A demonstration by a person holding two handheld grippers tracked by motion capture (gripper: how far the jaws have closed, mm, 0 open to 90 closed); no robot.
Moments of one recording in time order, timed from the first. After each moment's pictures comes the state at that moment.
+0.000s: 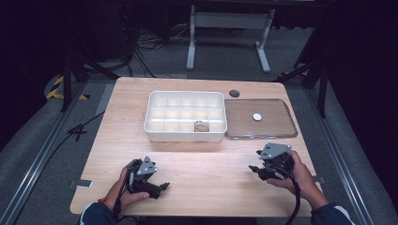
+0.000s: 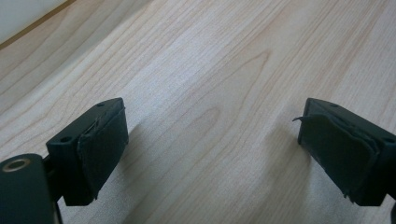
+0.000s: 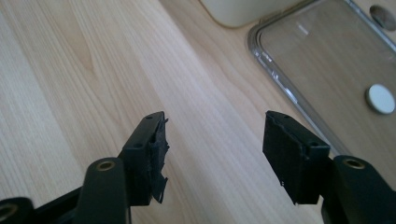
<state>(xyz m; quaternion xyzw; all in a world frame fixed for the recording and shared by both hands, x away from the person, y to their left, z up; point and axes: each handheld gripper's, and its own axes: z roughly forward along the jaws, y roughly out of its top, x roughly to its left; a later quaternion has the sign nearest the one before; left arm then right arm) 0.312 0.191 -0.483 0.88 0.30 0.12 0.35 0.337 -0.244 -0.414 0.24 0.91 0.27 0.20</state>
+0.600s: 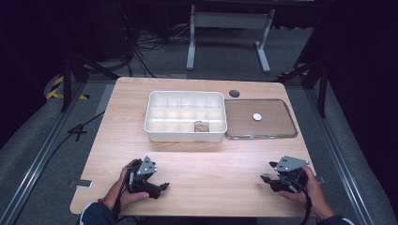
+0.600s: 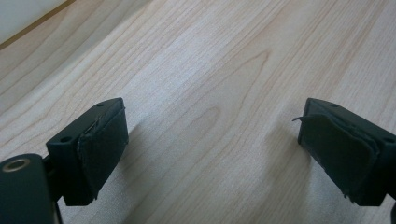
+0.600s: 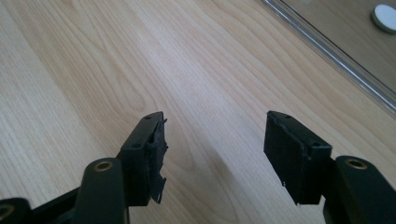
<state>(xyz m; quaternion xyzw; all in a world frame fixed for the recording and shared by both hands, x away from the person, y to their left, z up) 0.313 0.191 -0.483 0.88 0.30 0.12 0.34 0.311 -0.293 -0.452 0.29 0.89 0.30 0.20</state>
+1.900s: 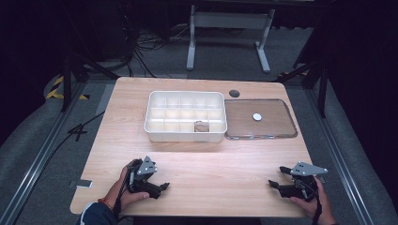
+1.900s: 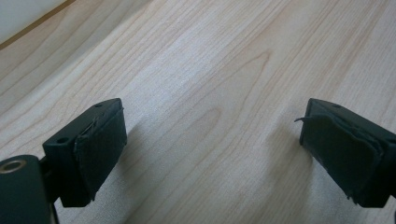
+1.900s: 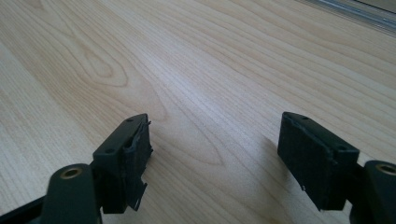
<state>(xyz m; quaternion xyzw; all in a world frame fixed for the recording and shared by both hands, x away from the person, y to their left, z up) 0.313 0.190 -0.484 0.88 0.31 0.11 0.34 0.303 -0.336 -0.486 0.37 0.83 0.38 0.16</state>
